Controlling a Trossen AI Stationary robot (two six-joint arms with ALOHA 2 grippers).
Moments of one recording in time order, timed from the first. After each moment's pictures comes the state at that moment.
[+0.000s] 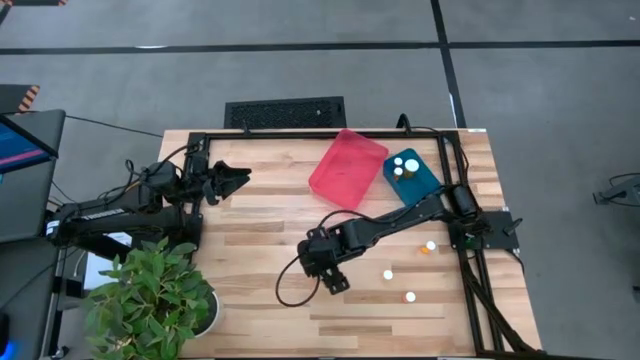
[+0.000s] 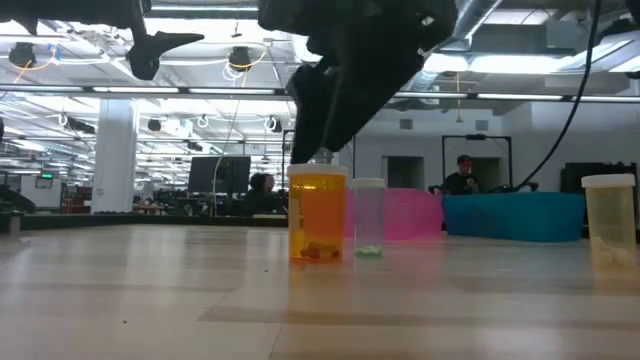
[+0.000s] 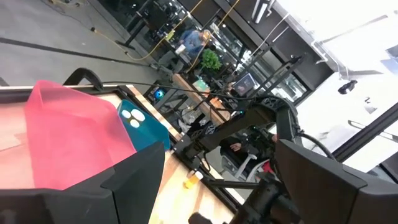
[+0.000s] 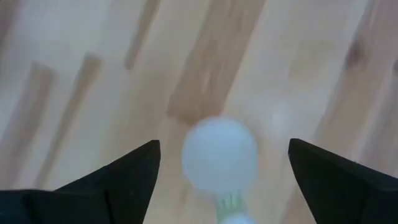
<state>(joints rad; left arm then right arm) 0.25 0.44 0.44 0.07 0.02 -0.79 0.25 2.09 1.71 -0.75 -0.06 -0.12</state>
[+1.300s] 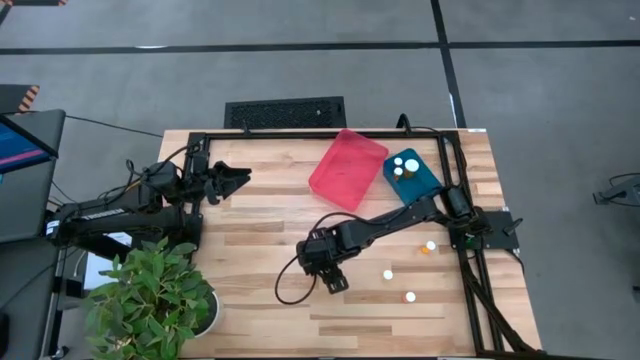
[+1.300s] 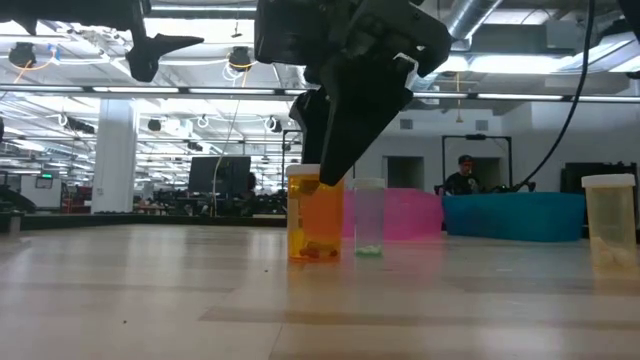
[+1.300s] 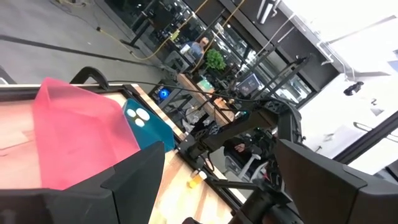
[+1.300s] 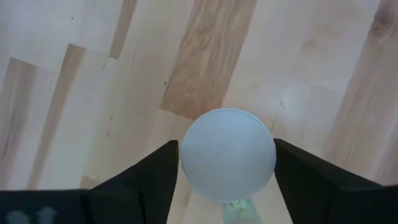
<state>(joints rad) 0.25 0.44 0.44 0.06 0.00 -0.79 0.24 2.13 1.71 -0.77 -0.07 -0.07</state>
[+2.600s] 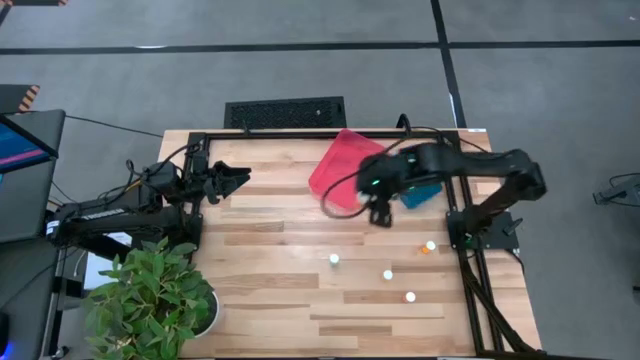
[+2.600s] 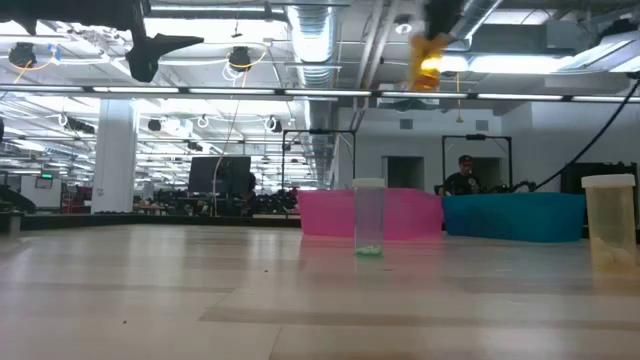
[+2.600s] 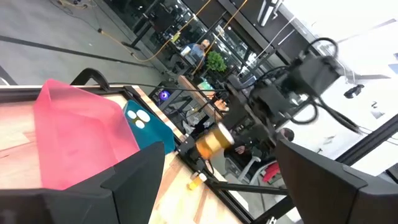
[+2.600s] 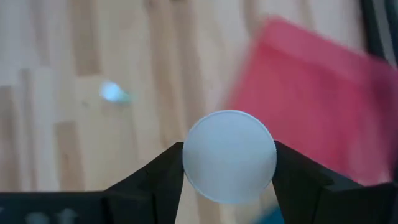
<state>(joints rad) 0.25 0.44 0.44 0.06 0.00 -0.80 -0.01 1.51 1.64 -1.24 0.12 0.13</state>
